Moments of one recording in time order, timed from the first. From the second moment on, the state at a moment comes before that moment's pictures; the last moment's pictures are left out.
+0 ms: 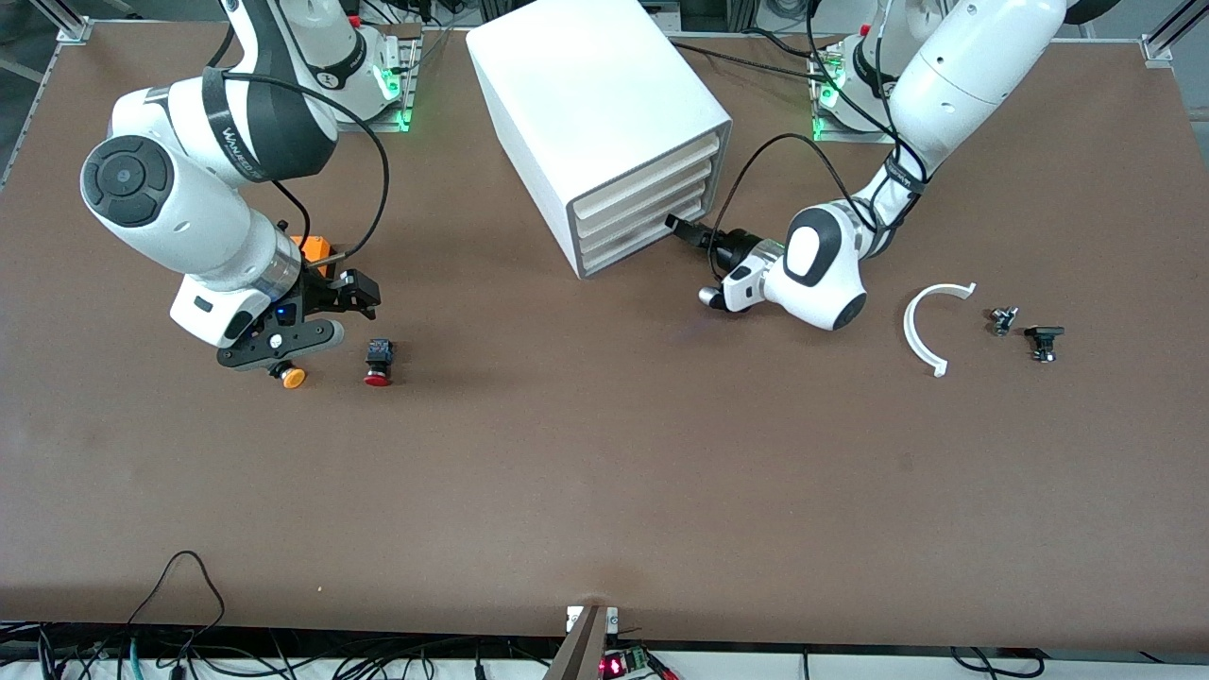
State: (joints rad) left arm -0.05 0.62 -0.40 -2.09 -0.90 1.95 0.35; right arm 0.37 0.25 -0.10 -1.67 0.05 1.91 -0.02
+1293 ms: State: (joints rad) left arm 0.11 0.53 -0.36 -2.06 -0.86 2.00 0.40; right arm 0.43 0.35 0.04 -1.51 0.05 1.91 -0.13
